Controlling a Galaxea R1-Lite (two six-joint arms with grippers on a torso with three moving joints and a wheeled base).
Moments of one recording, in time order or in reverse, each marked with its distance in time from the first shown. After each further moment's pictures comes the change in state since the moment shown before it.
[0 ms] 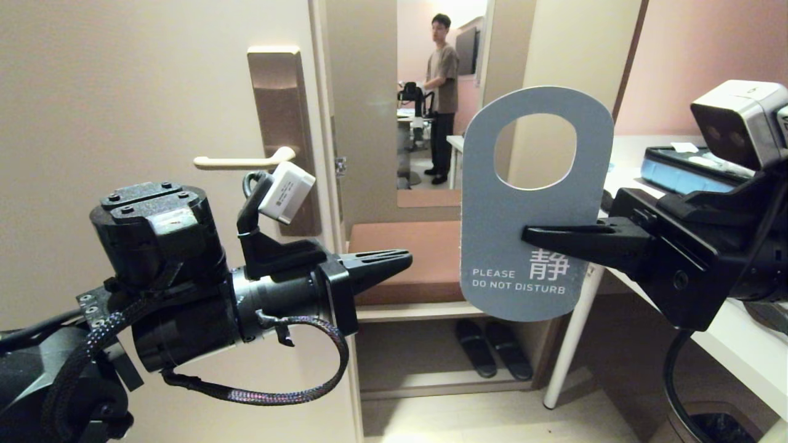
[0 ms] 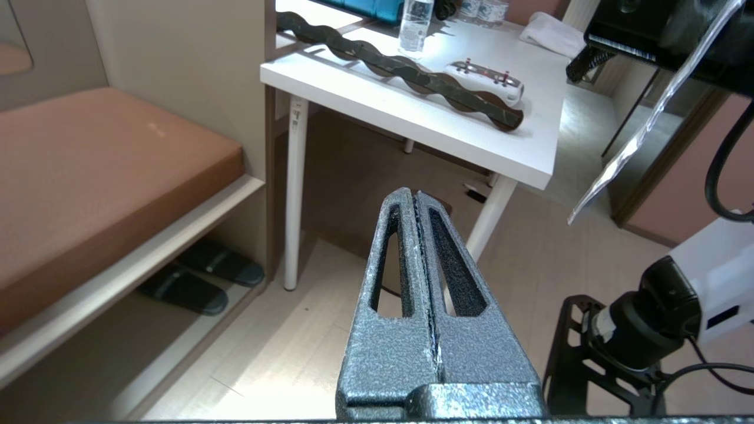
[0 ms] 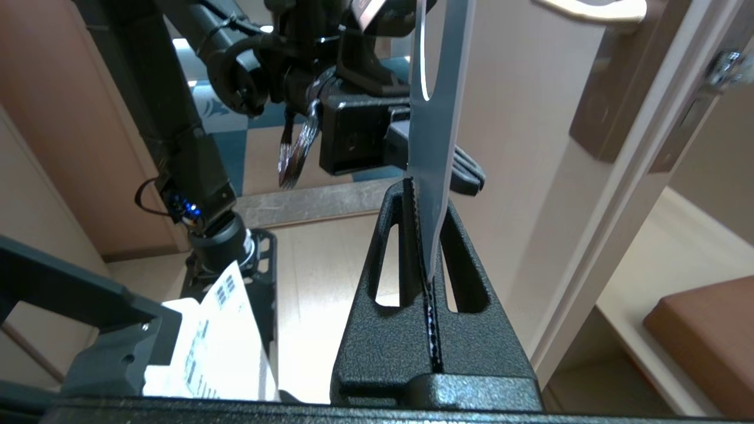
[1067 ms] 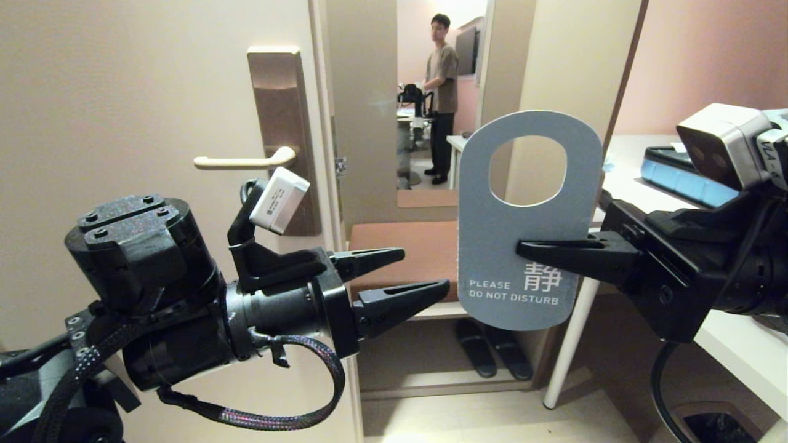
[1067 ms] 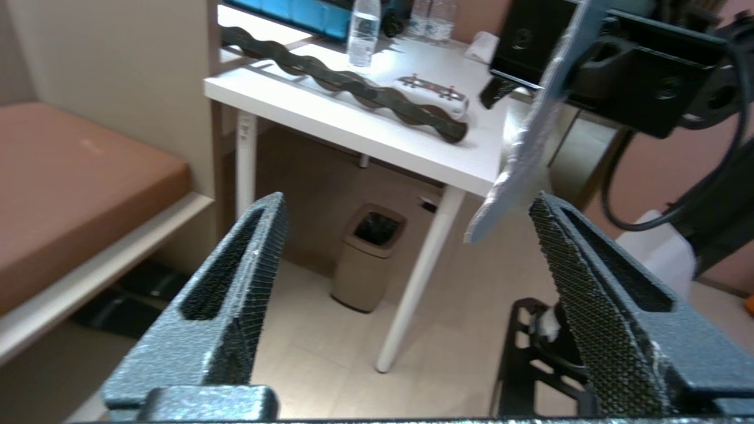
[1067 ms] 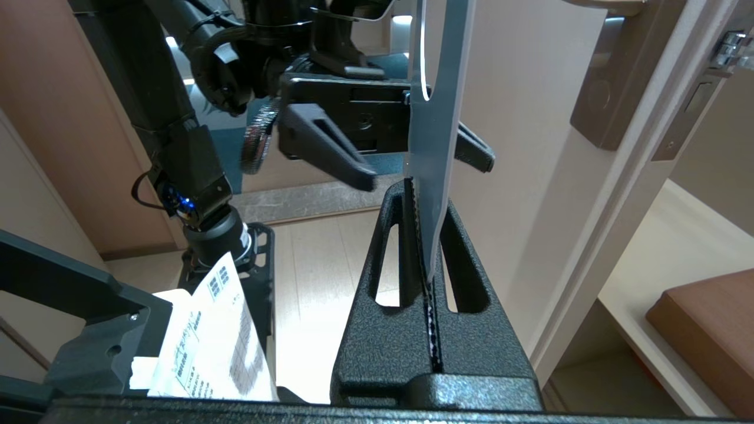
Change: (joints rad) left arm -0.042 -0.006 0.059 -0.125 -0.048 -0.075; right arm -0.001 0.020 0.050 -0.063 0.000 0.000
